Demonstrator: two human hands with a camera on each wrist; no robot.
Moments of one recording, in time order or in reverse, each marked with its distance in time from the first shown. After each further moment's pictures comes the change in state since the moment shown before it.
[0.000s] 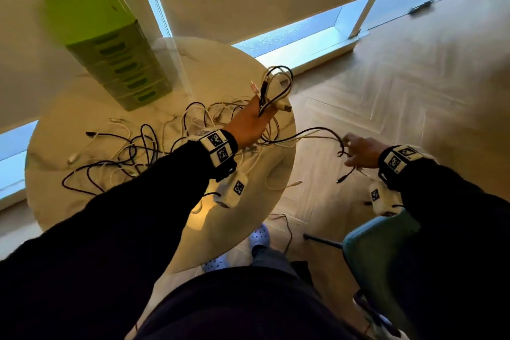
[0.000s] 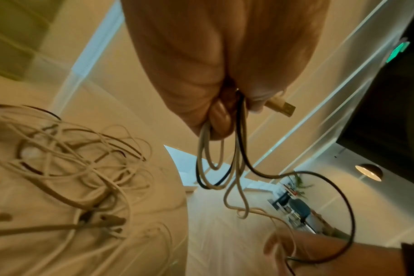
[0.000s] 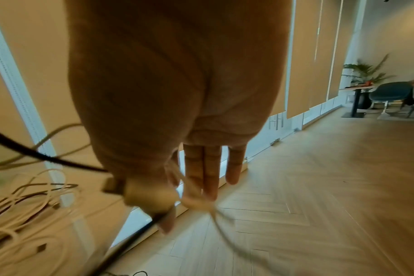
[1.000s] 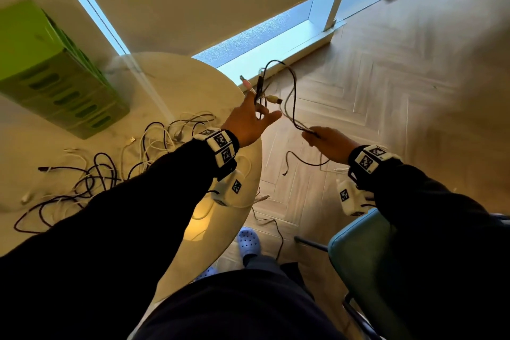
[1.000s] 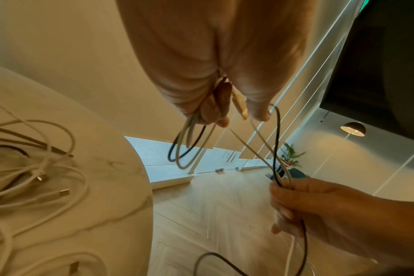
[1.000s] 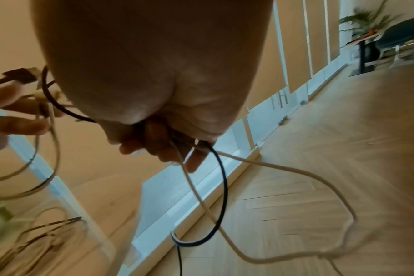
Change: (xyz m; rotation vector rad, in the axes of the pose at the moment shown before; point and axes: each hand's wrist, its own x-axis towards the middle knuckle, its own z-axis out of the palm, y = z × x) left_hand 0.087 0.030 0.077 0.228 0.018 -0.071; right_hand 0.027 0.034 -0.017 0.360 0.235 -0.264
